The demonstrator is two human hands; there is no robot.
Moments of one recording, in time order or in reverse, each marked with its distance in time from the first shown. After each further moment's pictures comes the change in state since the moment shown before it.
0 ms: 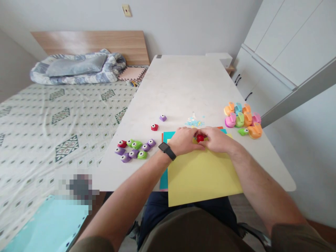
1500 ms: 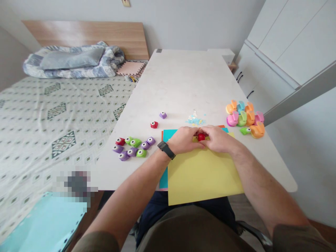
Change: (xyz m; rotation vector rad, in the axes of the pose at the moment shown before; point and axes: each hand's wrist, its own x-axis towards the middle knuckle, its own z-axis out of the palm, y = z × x) left_hand 0.000 -0.012 0.007 -0.165 -0.009 0.071; right_hand 0.003 0.001 0.005 -0.005 0.011 0.019
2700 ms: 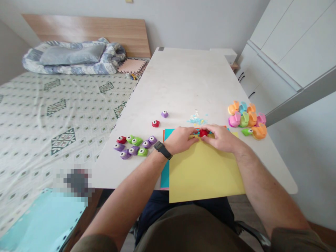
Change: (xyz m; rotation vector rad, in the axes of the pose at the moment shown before) left_hand -0.017 -0.013 -0.004 0.054 0.044 -0.074; right_hand -0.004 0.004 -0.007 -0.027 0.040 -0.016
